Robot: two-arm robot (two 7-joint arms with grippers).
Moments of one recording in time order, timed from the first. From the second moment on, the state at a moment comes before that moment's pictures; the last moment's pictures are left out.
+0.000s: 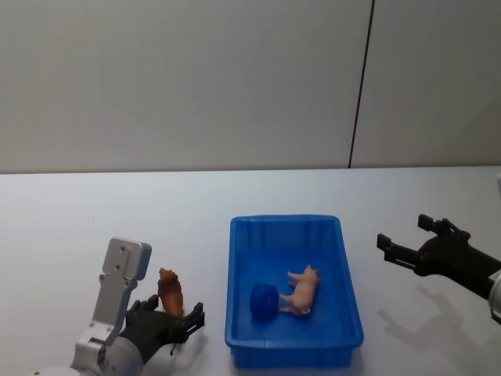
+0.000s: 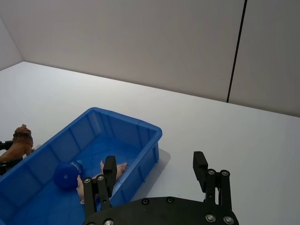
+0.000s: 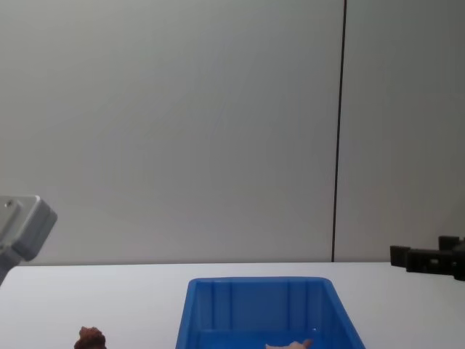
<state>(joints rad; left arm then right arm) -0.04 0.47 0.39 -1.64 -0.56 0.36 0.12 0.12 0.43 -0.21 -1.60 0.46 0.26 0.40</state>
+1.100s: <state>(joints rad) -0.04 0.47 0.37 -1.64 -0.49 0.35 0.10 0.12 0.43 -0.21 -1.60 0.46 0.26 0.40</state>
